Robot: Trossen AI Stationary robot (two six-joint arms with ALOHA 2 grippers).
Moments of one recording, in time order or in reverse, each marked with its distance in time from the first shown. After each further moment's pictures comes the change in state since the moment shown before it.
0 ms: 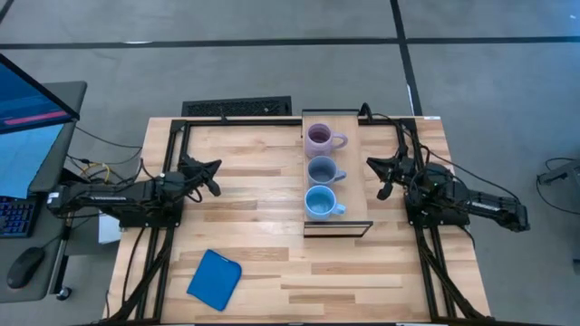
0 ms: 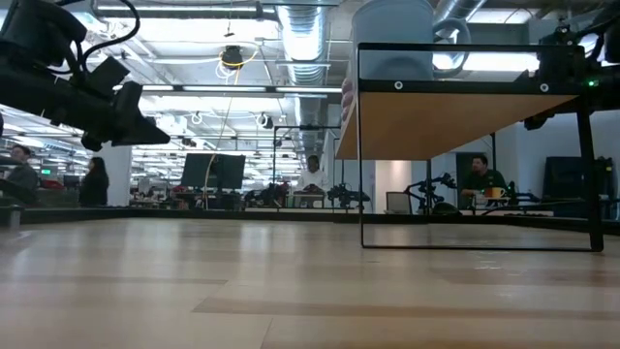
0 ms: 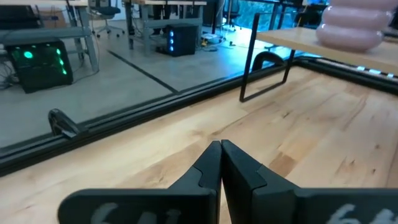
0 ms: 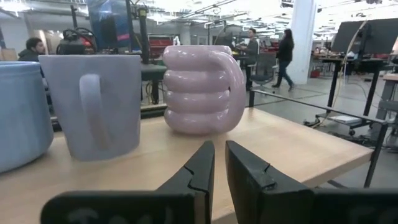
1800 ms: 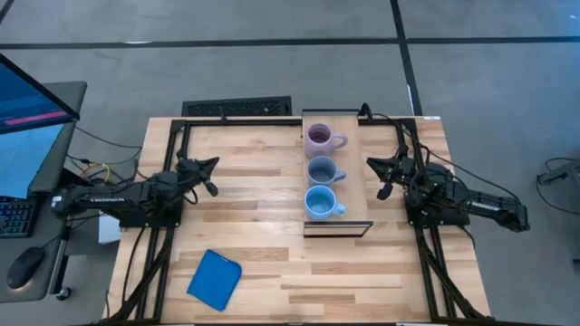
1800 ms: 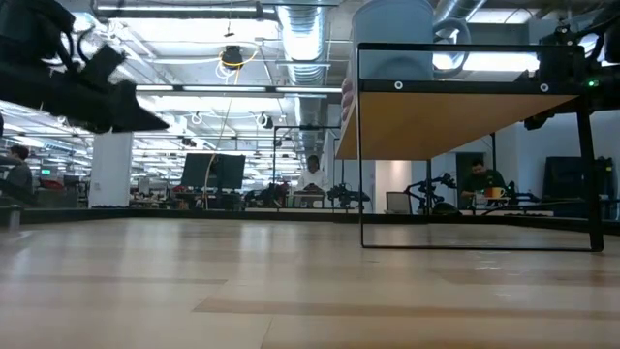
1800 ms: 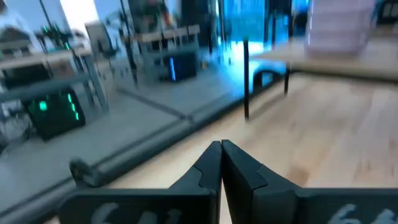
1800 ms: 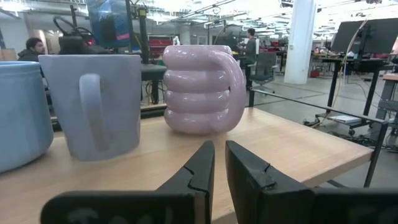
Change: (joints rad) left arm 0.002 -0.110 -0.001 -0.002 0.000 0.249; right arm 0.002 0.000 0.000 0.000 0.002 0.000
